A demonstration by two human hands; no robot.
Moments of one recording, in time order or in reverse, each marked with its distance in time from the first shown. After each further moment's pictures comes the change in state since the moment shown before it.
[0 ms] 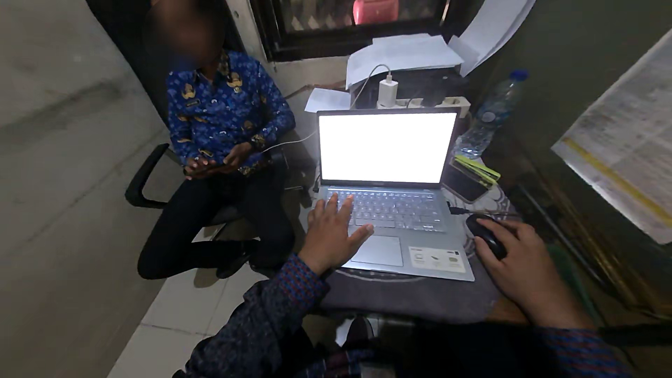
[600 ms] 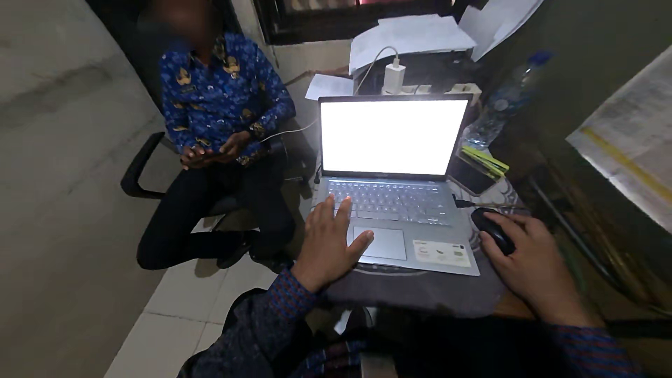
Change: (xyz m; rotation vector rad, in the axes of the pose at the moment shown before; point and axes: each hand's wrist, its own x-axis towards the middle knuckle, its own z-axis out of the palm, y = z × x) left_hand -0.034 -0.002 0.006 -0.051 0.117 0.036; right_hand -0.001 0.000 -0.002 0.012 -0.022 -0.010
